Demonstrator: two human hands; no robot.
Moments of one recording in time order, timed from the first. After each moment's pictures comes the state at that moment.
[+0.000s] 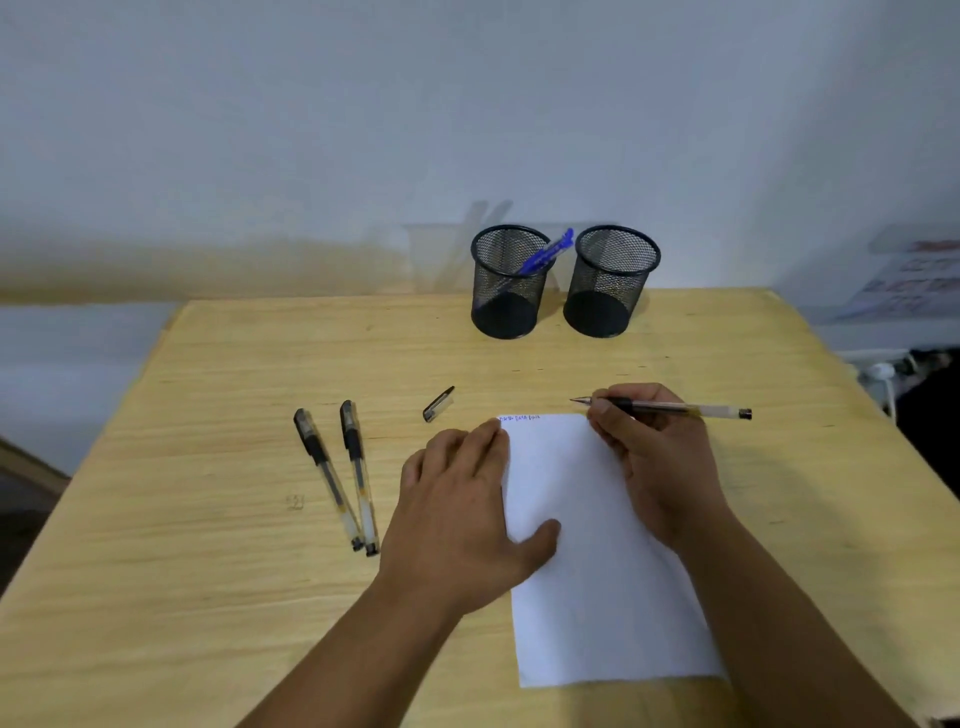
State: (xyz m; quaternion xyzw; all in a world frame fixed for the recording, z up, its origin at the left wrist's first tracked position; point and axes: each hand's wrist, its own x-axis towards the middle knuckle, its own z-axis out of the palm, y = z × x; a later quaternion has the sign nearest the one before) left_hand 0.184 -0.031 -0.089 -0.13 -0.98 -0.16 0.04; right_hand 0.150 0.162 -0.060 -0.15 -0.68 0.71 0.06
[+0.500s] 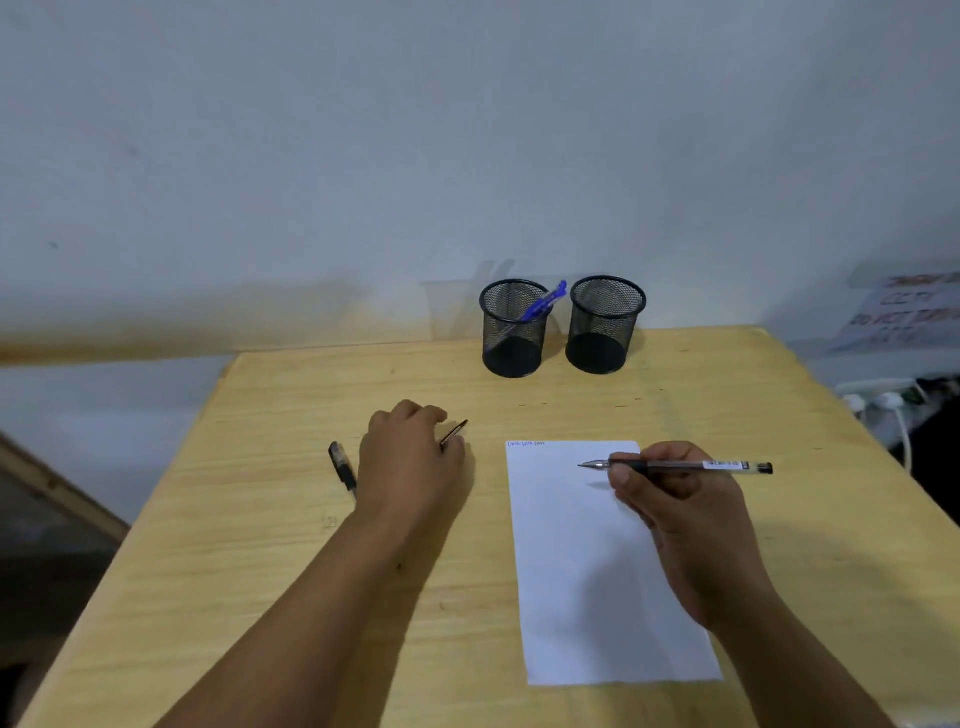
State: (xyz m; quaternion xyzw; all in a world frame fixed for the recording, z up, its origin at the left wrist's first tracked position) left_hand 0.126 -0.074 -0.063 0.03 -0.97 -0.24 0.09; right_hand 0.206 0.171 -0.044 -0.10 -0.64 0.76 0.07
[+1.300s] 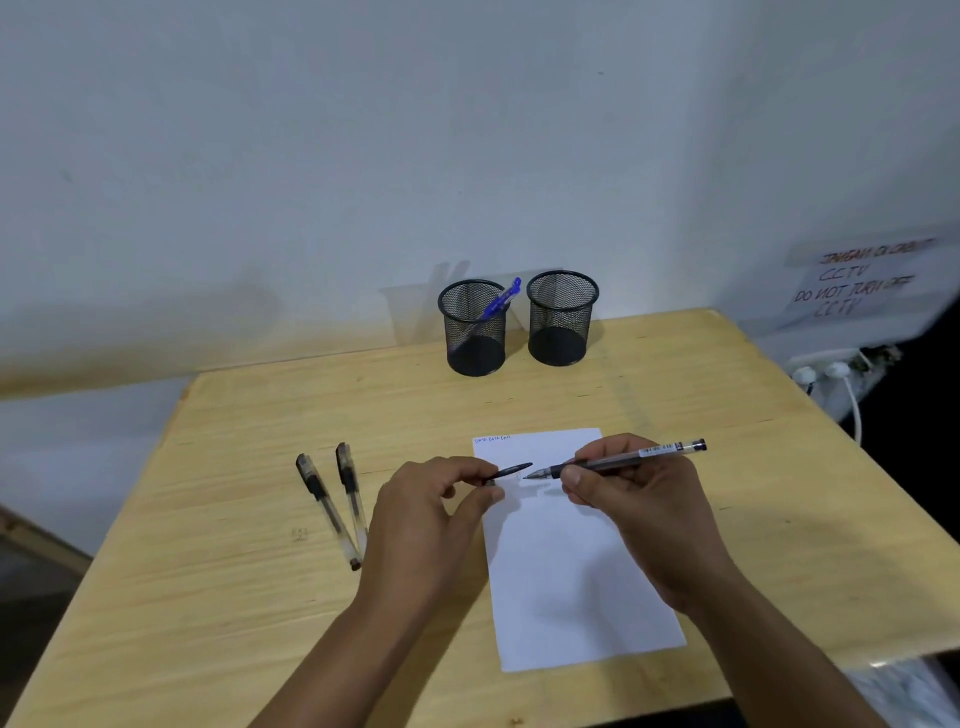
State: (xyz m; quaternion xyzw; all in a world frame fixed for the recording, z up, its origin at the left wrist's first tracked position) left_hand 0.203 -0.036 -0.042 -0.07 -0.89 -0.43 0.10; right_hand 0.222 0.169 -0.024 -0.06 -0.72 0.69 0.06
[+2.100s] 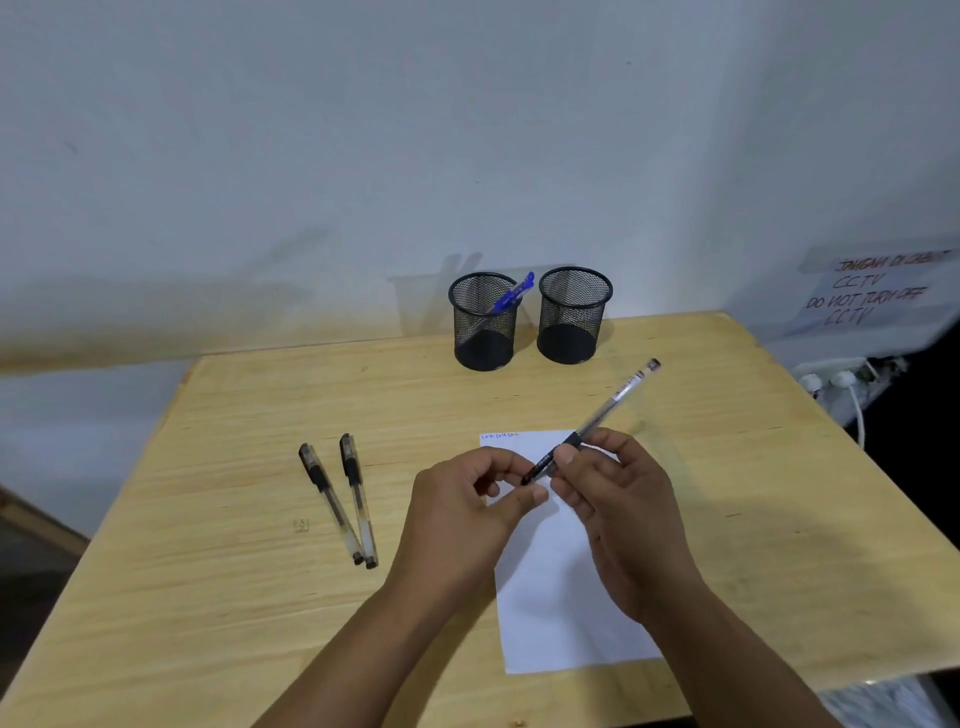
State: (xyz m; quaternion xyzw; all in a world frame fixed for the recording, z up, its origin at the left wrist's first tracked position) left_hand 0.198 -0.018 -0.041 -0.05 -0.83 -0.56 0.02; right_hand 0.214 0.137 -0.034 -0.12 -0.57 0.81 0.06
